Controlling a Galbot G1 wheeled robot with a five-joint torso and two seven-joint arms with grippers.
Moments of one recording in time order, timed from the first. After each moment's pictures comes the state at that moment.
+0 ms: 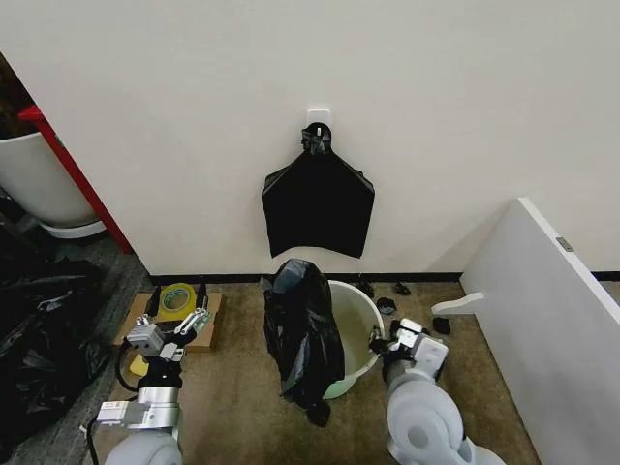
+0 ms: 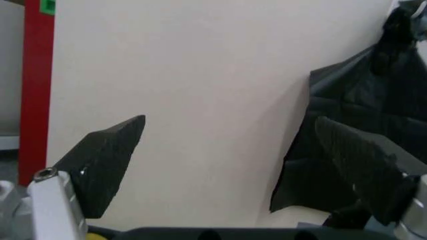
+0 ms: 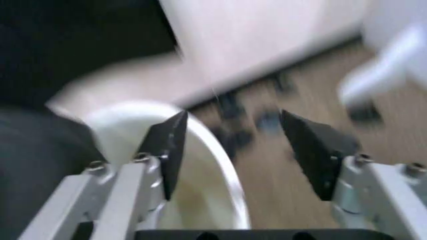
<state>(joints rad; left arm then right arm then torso) 1.62 -1.14 -0.48 -2.04 -0.50 -0.49 -0.18 -1.30 1.14 0.00 2.27 0.72 -0.23 0.96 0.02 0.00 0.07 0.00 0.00</state>
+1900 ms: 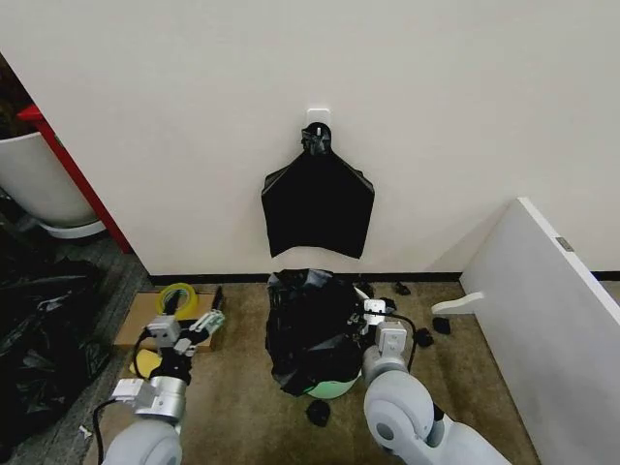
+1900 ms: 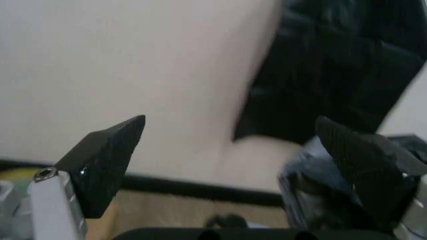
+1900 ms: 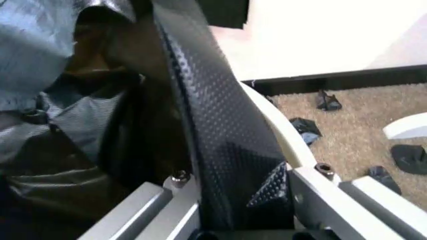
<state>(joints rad) 1.53 -0.98 -0.34 -2.06 -0.67 -0.25 -0.22 -1.13 1.14 -0.12 2.08 0.70 -0.41 0.87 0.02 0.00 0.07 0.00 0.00</state>
